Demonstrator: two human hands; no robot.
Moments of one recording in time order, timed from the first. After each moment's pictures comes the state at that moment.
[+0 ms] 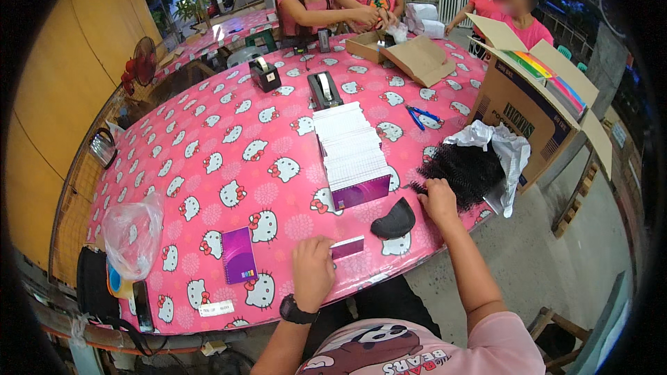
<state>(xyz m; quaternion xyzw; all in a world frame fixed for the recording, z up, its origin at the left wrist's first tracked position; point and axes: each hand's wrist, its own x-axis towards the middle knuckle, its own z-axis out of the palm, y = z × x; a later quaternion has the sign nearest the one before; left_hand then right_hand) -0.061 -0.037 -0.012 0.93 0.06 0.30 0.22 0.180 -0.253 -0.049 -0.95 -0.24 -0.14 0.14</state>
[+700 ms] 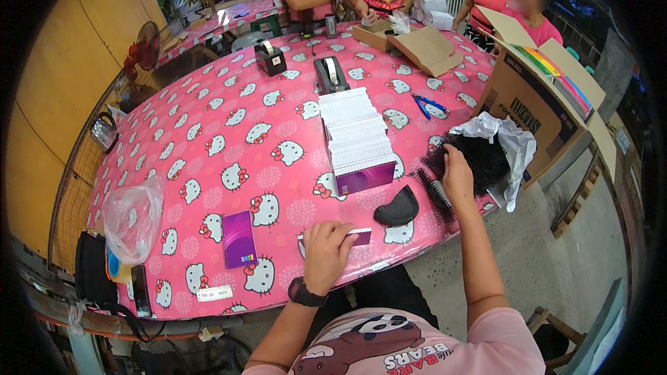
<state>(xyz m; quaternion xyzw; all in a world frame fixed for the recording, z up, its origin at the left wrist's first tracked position) -0.049 -0.053 -0.012 0.91 0.03 0.30 0.27 0.192 -0.268 -0.017 -0.90 -0.23 -0.23 0.30</state>
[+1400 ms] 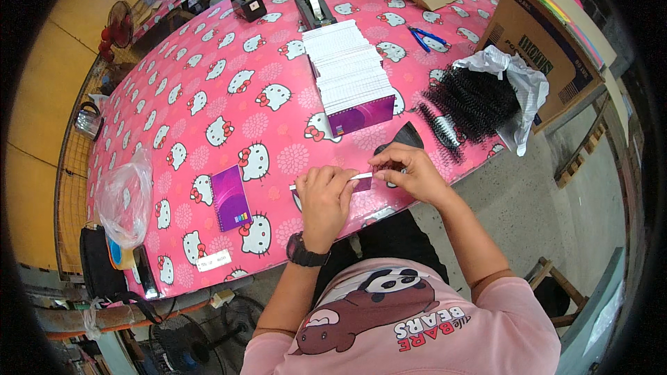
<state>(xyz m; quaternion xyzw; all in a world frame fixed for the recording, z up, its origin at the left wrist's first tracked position) -0.046 -0.054 -0.011 0.92 0.03 0.29 0.25 0.074 -0.217 -0.005 -0.74 -0.35 0.21 0.54</state>
